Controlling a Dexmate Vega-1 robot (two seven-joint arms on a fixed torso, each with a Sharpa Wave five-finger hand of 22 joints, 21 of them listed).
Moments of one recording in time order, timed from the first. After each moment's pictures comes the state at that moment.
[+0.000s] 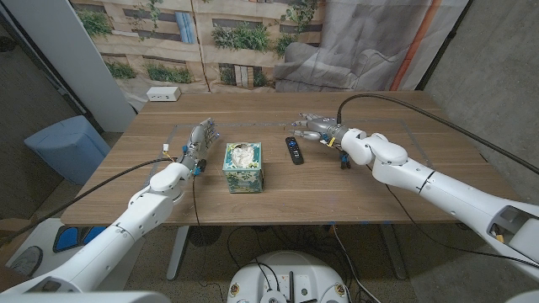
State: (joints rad) left arm 0.99 0.64 0.32 -1.52 -0.65 -0.12 0.12; left_hand 0.02 0.07 0.72 0.11 0.18 -0.02 -0.01 0.18 0.17 -0.03 -0.02 0.19 0.17 -0.04 -0.03 0.17 0.17 0.08 -0.04 0.20 0.17; right arm -0.56 -0.72 -0.86 -1.67 -0.71 -0.17 0.18; right_hand -0.01 0.06 0.25 0.17 0.23 0.09 -0.21 0.18 0.17 -0.17 0.02 0.18 0.18 -0.17 0.06 0.19 0.31 -0.06 0.02 0.18 0.17
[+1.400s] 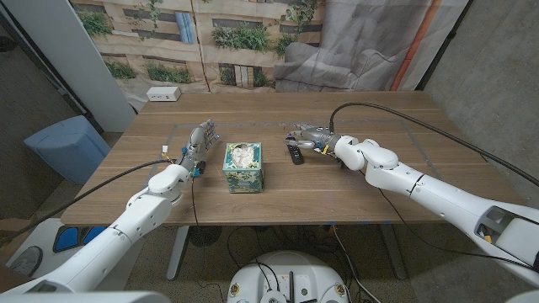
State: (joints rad) left arm 1.02 0.65 0.31 -1.54 -0.66 -0.12 0.12; left_hand 0.02 0.07 0.72 0.11 0.18 -0.02 -0.01 0.18 0.17 -0.03 -0.02 0.19 0.17 -0.04 -0.03 0.17 0.17 0.08 -0.04 0.20 0.17; right arm -0.55 -0.68 -0.89 -1.59 -0.70 -0.15 0.19; right_hand -0.01 0.06 0.23 0.18 0.24 0.08 -0.19 0.18 0.17 -0.17 0.02 0.18 0.18 -0.18 0.07 0.21 0.31 -0.04 0.03 0.19 0.17
